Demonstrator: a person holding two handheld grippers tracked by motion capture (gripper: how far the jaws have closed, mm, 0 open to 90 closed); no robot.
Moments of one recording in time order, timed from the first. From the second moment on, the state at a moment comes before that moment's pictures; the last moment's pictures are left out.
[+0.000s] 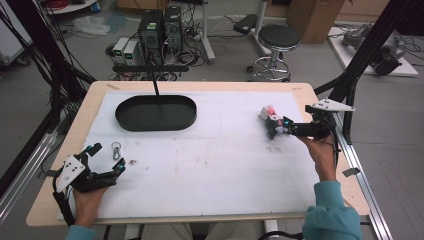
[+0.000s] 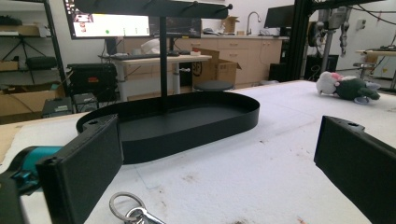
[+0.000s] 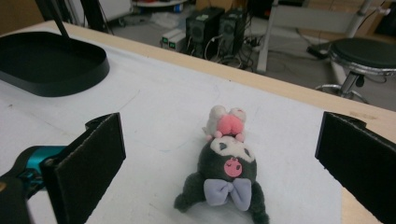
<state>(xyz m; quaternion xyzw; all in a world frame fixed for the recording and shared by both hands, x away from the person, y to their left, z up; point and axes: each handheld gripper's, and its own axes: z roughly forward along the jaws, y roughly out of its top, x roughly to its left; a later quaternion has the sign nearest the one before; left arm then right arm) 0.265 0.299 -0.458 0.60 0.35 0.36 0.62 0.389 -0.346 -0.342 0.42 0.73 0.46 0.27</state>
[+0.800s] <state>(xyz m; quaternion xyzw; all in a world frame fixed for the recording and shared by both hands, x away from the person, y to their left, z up) 0.265 0.299 -0.458 0.60 0.35 0.36 0.62 0.459 -0.327 -0.341 0.45 0.79 0.36 0.20</state>
